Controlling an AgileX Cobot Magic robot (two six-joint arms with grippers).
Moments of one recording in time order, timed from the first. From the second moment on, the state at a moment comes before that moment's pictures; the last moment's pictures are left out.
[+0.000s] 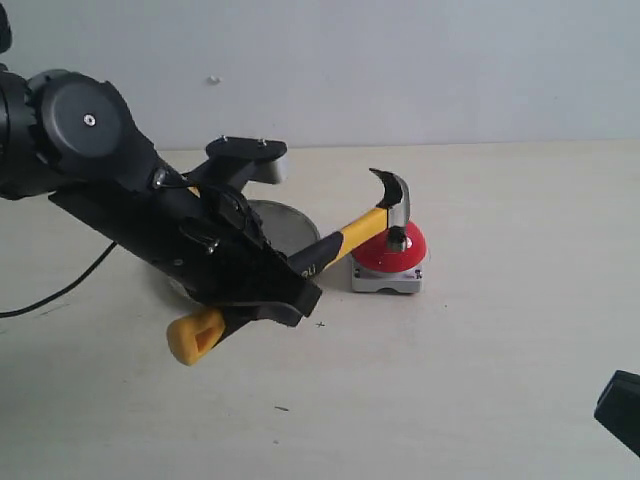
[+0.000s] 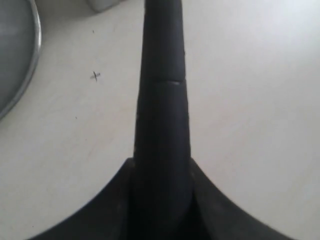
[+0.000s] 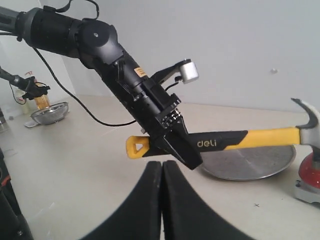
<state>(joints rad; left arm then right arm) -0.67 1.68 -1.07 -0.54 0.63 0.38 0.77 0.05 0.00 0.90 0.02 -0.64</state>
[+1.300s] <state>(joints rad) -0.81 1.55 -1.15 0.03 0.42 -0.22 0.77 0.05 0.00 0.90 0.02 -0.64</state>
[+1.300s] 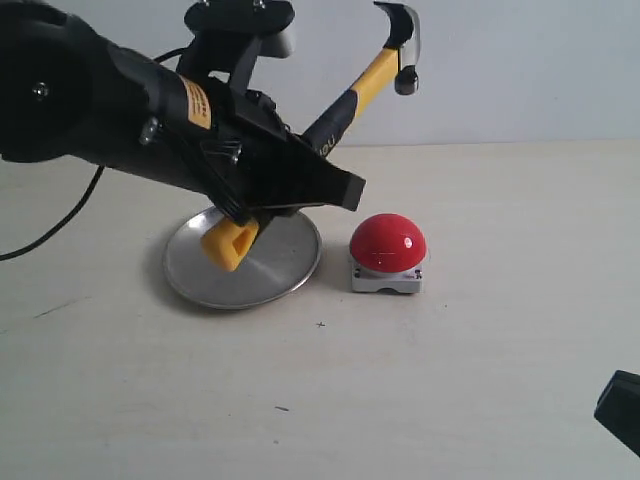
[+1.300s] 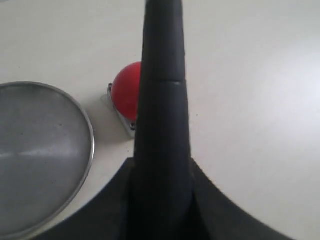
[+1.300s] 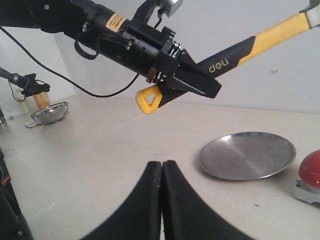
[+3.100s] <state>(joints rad) -0.64 1.56 -0.60 0.32 -0.61 -1.06 0.77 0.05 0.00 0.90 0.02 -0.64</state>
